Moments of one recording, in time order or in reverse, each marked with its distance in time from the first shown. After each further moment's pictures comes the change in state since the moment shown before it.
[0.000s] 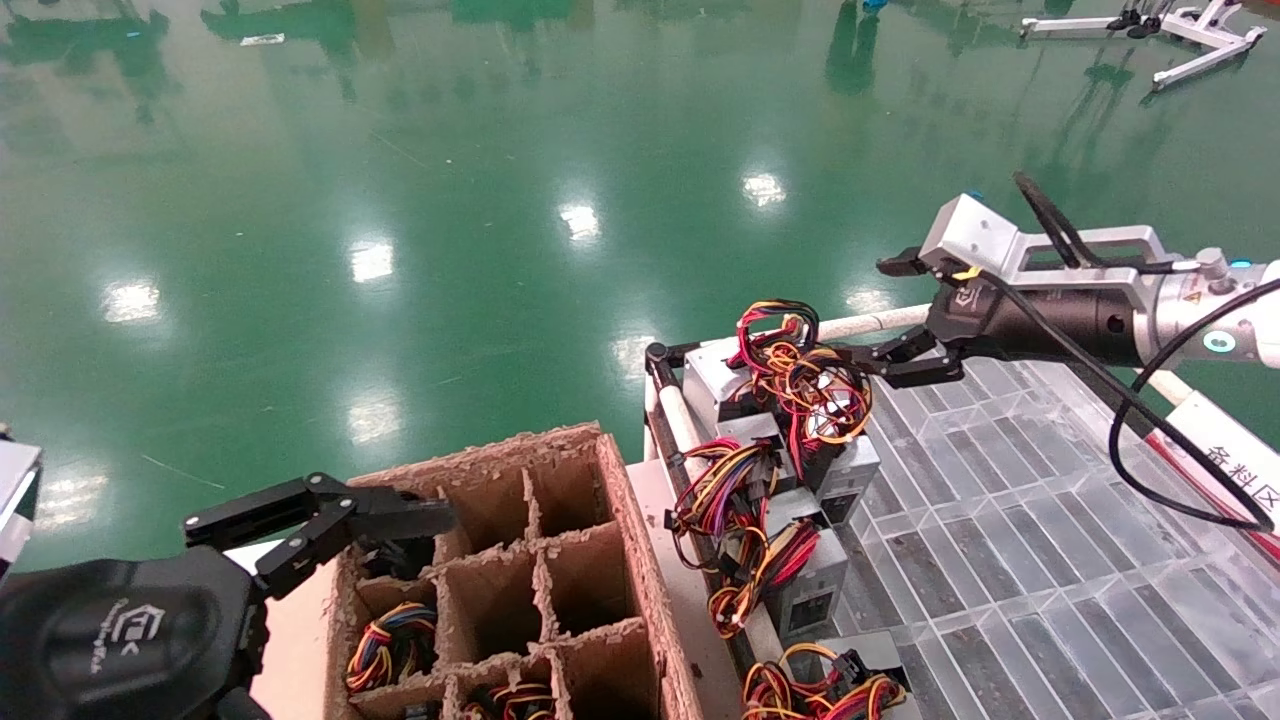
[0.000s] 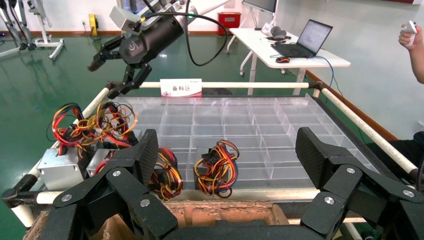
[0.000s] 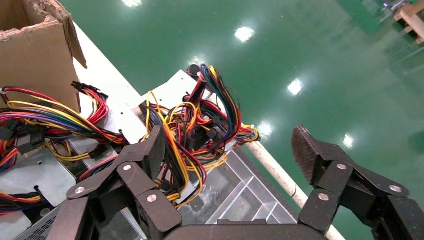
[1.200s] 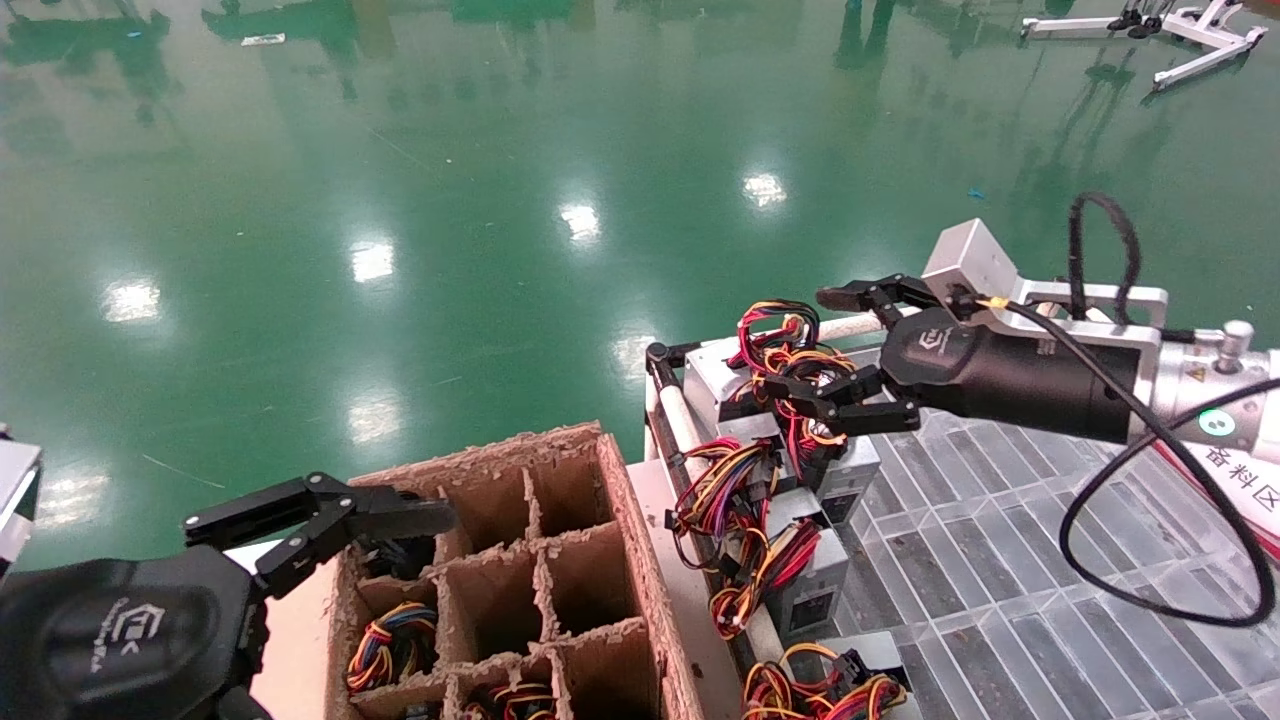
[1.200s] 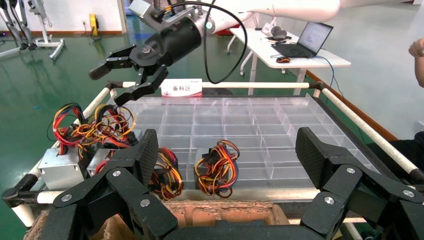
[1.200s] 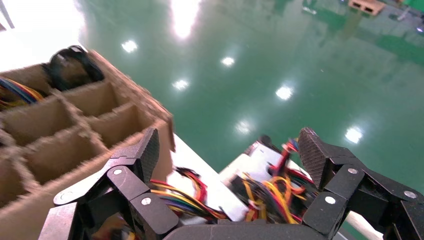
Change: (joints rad) left arm 0.000 0.000 0.000 0.001 0.000 0.000 0.000; right arm -0.290 0.144 0.201 0.392 0.181 -0.141 0.236
